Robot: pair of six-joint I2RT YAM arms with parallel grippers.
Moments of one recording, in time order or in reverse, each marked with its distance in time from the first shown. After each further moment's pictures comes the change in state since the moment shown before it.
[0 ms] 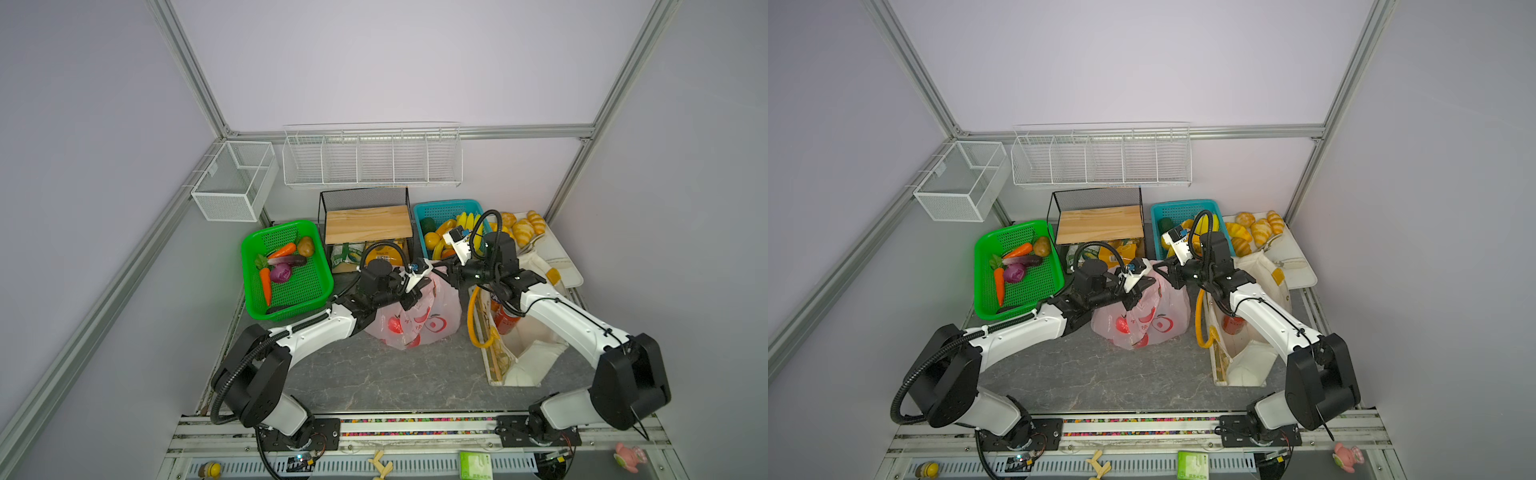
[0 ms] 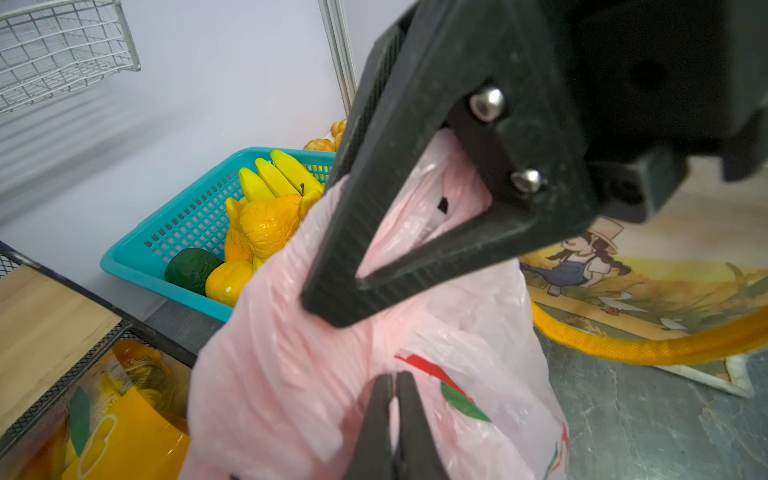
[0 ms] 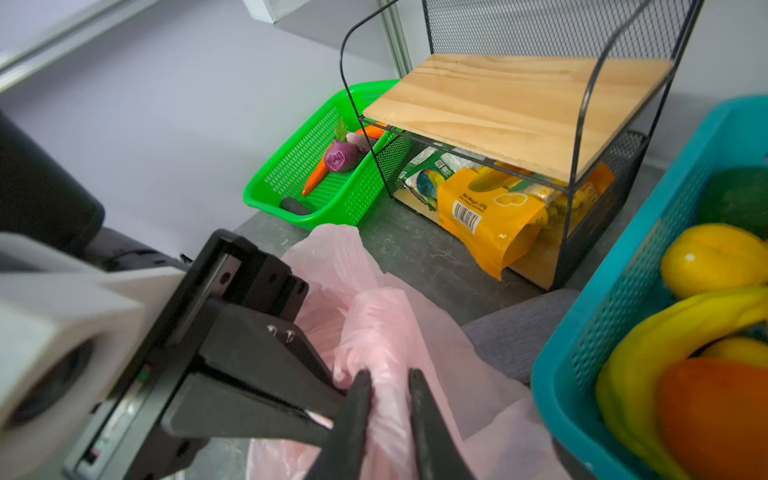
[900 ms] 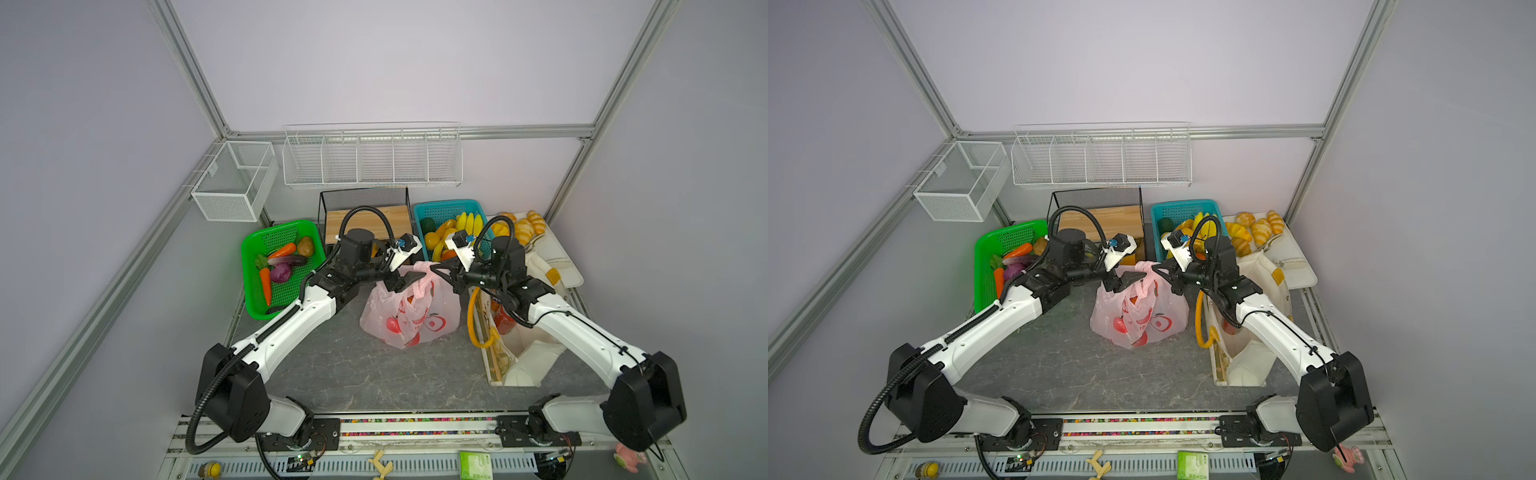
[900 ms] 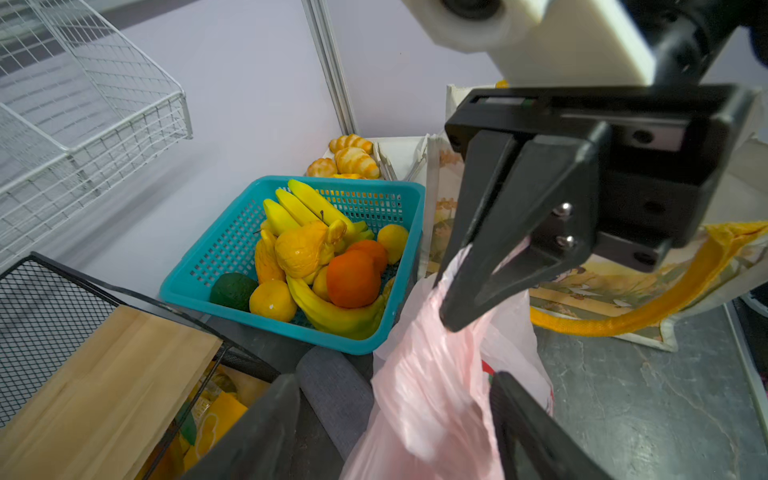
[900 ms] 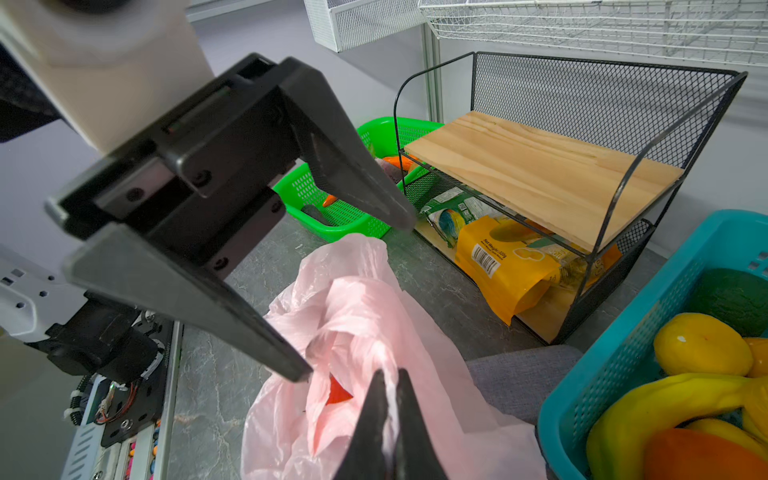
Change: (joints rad) left arm 0.127 -0.067 0.301 -0.483 0.185 0.150; right arm 0.025 -0.108 -0.068 0.073 -0.037 -0.116
